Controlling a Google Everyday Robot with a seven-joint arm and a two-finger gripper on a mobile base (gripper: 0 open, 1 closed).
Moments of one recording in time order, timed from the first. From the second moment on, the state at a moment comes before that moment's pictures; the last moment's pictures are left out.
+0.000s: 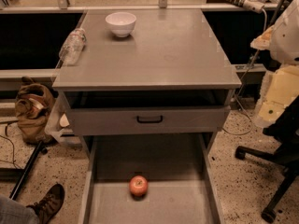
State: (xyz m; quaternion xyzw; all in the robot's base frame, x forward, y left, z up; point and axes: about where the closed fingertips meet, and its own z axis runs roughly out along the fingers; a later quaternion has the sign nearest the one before) arm 0.438 -0.217 0.977 -0.60 0.78 -0.03 0.16
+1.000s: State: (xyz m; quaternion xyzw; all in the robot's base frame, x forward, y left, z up) arm 0.443 -0.157 0.918 -0.59 0.78 0.01 0.21
